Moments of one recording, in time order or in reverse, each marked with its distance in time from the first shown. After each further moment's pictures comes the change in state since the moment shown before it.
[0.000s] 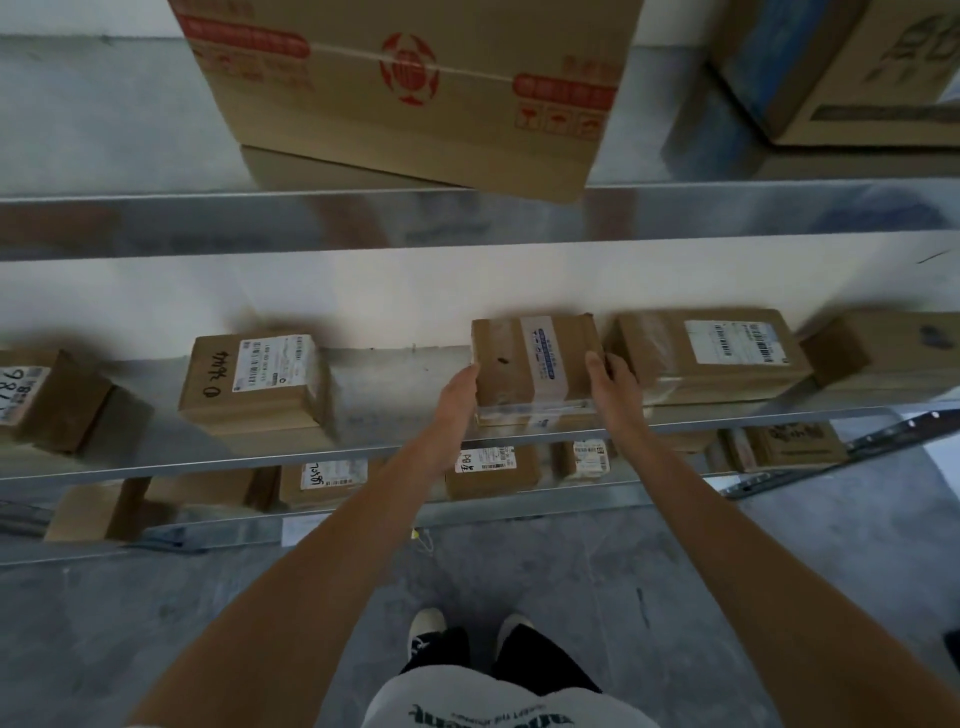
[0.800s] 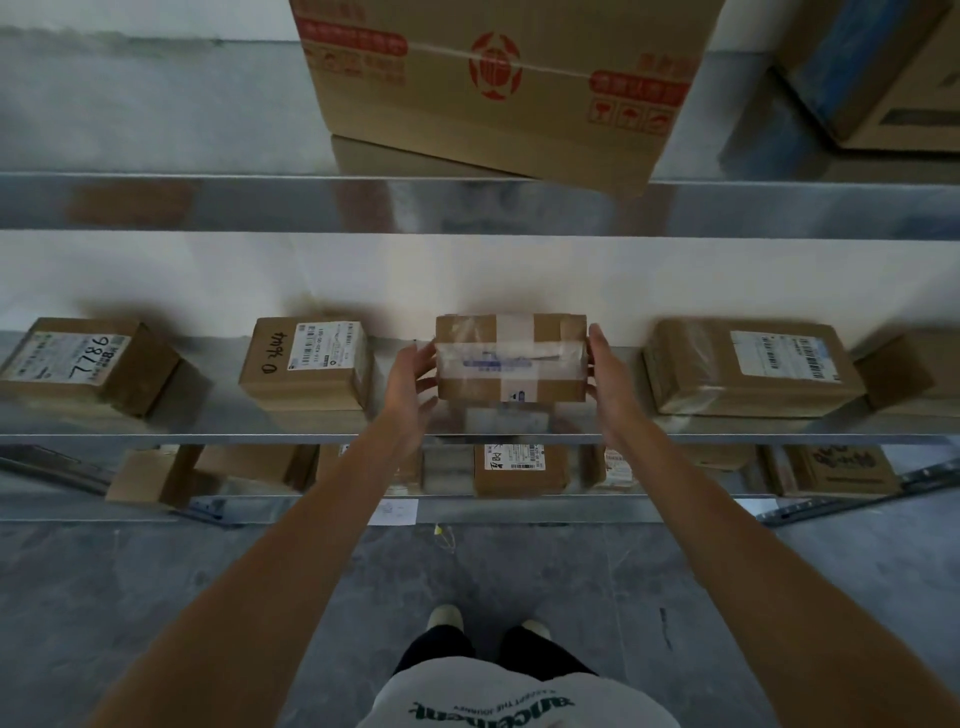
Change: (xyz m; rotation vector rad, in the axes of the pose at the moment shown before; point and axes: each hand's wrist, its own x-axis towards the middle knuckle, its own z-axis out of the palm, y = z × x) left_hand -0.017 0.004 -0.090 -0.291 0.172 0.173; right_hand -0.019 -0.039 0.037 0.410 -0.242 0.096
